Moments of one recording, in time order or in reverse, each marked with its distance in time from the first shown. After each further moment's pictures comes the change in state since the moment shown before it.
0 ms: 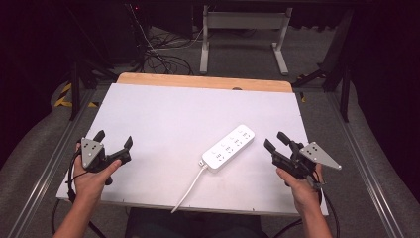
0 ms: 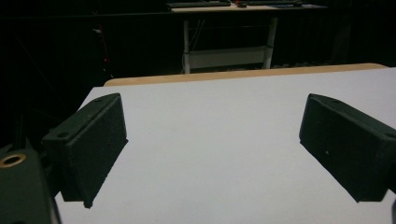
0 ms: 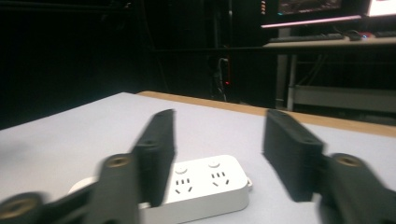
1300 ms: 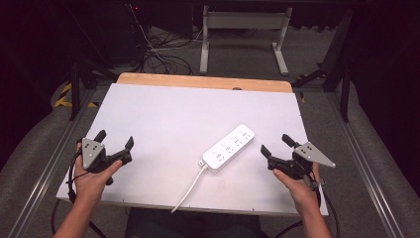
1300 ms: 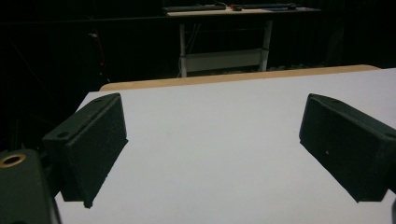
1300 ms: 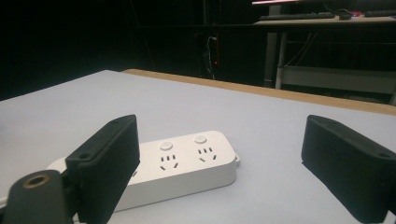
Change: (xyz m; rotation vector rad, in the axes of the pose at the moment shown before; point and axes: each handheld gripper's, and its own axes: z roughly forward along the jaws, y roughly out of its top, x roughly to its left) left arm -0.003 0.002 -0.002 -0.011 -0.017 0.007; right arm -0.002 -0.008 0.005 0.100 -0.043 -0.032
